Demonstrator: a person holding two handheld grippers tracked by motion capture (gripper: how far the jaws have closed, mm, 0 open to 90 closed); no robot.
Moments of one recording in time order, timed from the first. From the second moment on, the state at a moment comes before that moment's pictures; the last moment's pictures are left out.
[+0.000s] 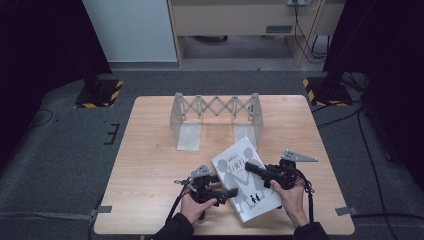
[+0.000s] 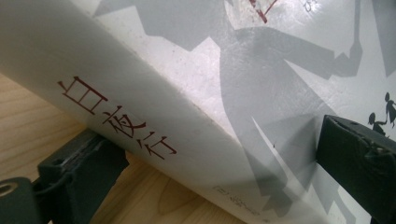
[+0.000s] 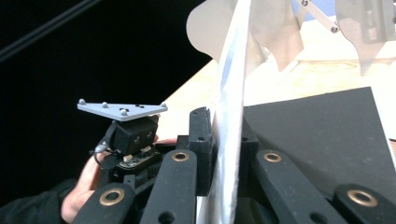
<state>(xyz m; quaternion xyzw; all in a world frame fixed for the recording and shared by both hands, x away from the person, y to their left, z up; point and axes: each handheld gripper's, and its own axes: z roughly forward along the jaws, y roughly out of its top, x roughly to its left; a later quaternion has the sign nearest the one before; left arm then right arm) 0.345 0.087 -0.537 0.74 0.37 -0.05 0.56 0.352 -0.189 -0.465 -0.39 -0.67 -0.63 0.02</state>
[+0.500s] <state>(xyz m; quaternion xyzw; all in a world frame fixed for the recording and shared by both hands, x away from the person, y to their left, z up) 0.351 0.085 -0.547 0.74 0.40 -0.10 0.53 0.359 -0.188 -0.471 -0.39 -0.70 -0.59 -0.01</state>
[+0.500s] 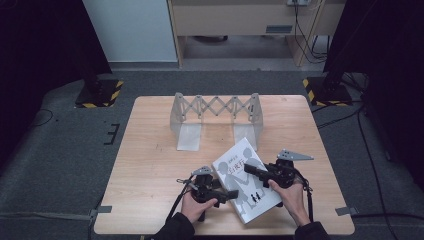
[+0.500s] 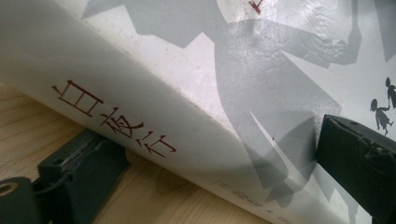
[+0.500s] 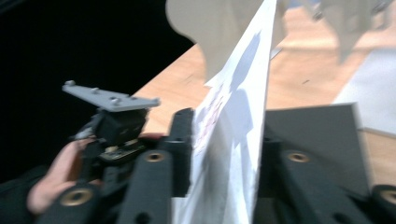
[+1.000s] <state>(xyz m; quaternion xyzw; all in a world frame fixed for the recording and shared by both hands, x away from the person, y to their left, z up) 0.351 0.084 -0.547 0.74 0.40 -0.10 0.53 0.367 -0.201 -0.475 -0.40 -0.74 -0.53 -0.07</state>
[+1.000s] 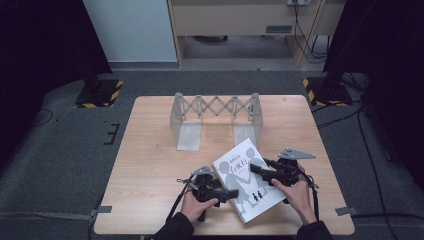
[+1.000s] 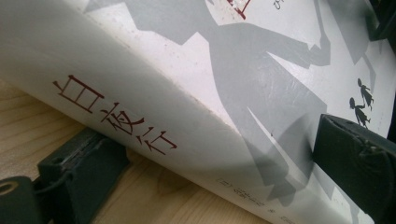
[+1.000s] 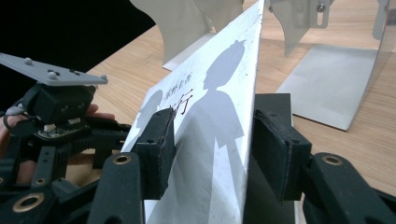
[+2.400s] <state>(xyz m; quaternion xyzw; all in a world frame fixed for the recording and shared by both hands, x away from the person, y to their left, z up) 0.351 0.080 -0.547 0.73 0.42 -0.09 0.53 0.374 -0.208 -0.508 -0.46 -0.77 -0.44 -0.04</state>
